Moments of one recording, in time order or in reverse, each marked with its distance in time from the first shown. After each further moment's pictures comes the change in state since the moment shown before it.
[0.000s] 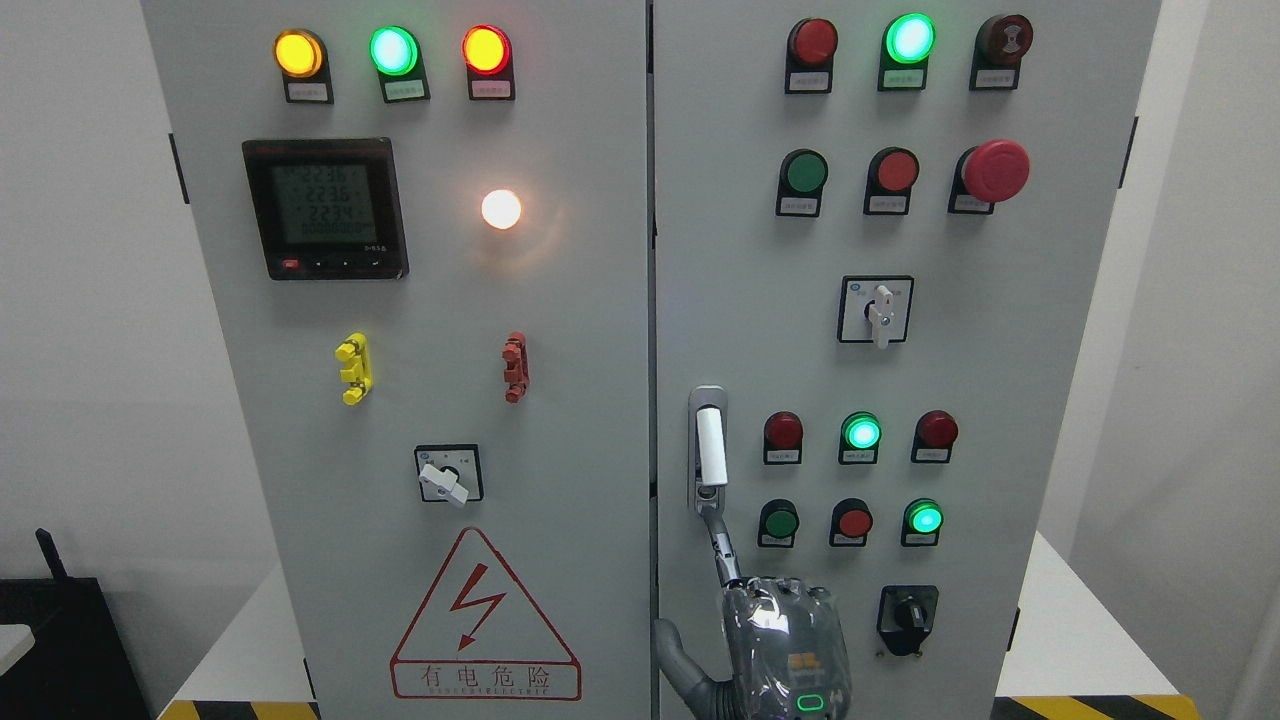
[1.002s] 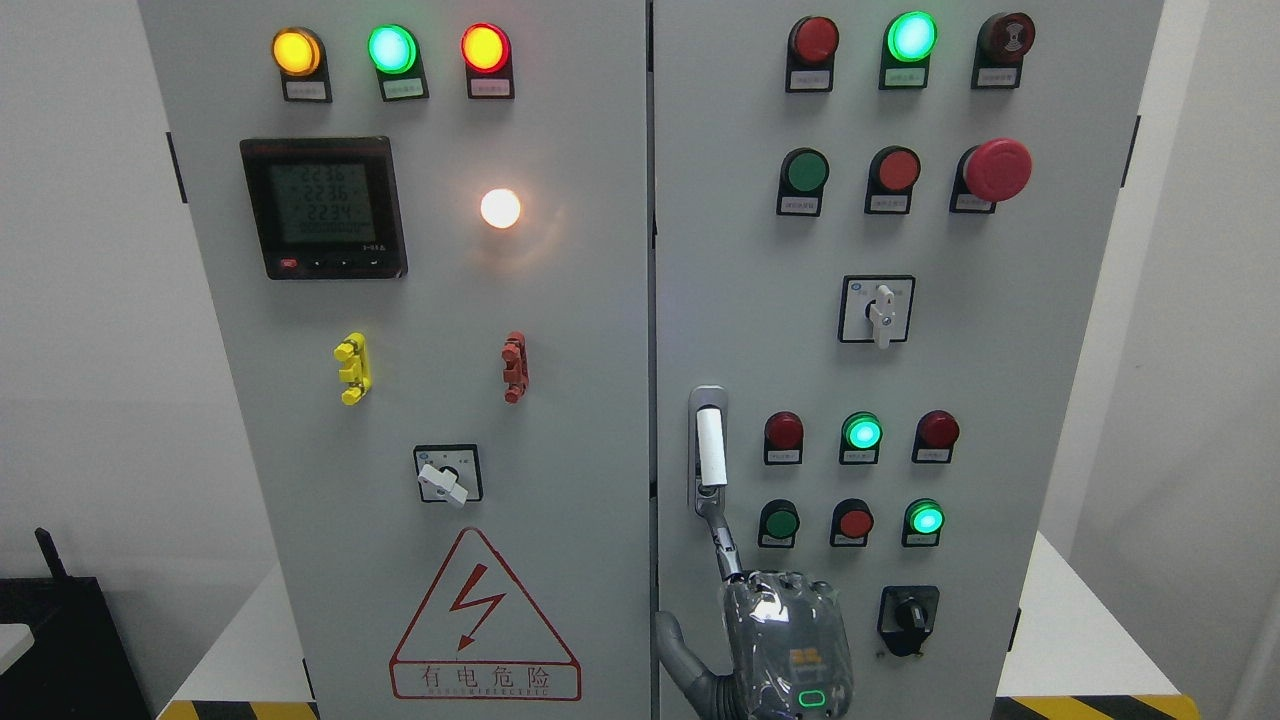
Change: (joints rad) left arm 0.000 0.000 0.000 0.000 0.000 0.000 0.000; right arm -0.003 0.002 0.002 -0.012 -0.001 -0.005 -0.009
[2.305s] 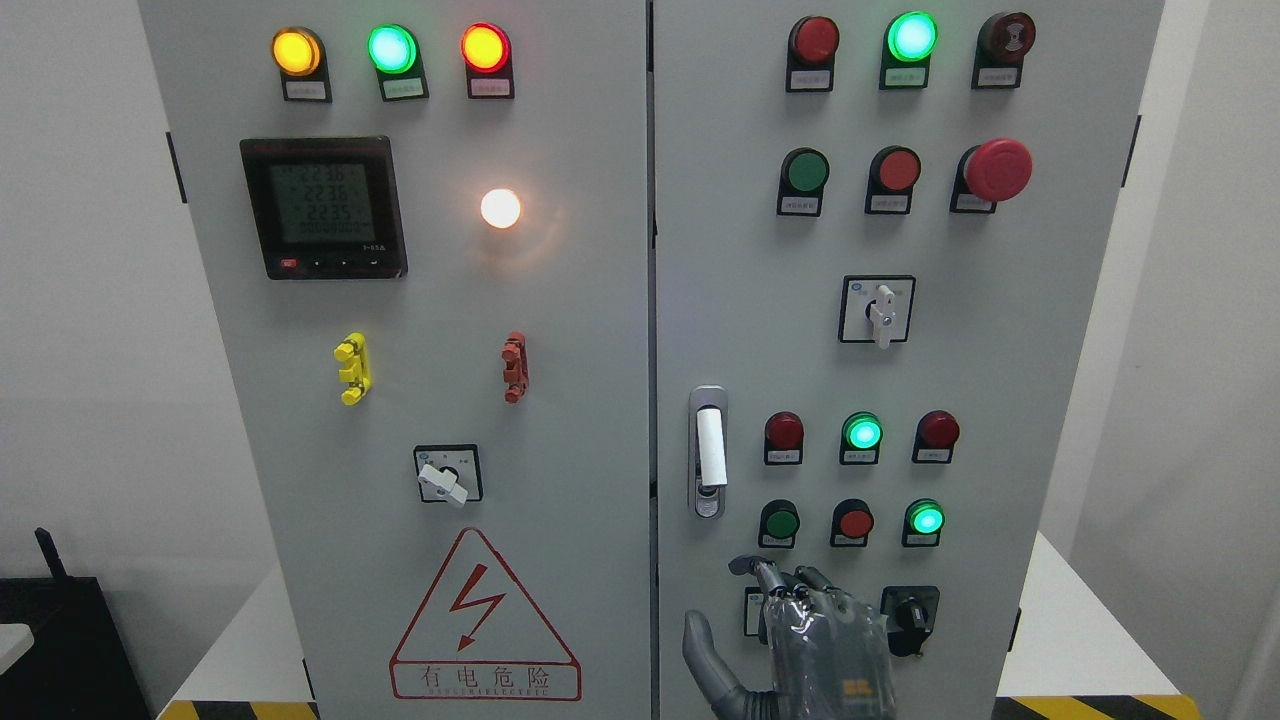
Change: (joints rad) left arm 0.000 0.000 0.000 0.000 0.000 0.000 0.000; right arm 0.072 -0.005 -0.044 -0.115 -0.120 -0.037 -0.109
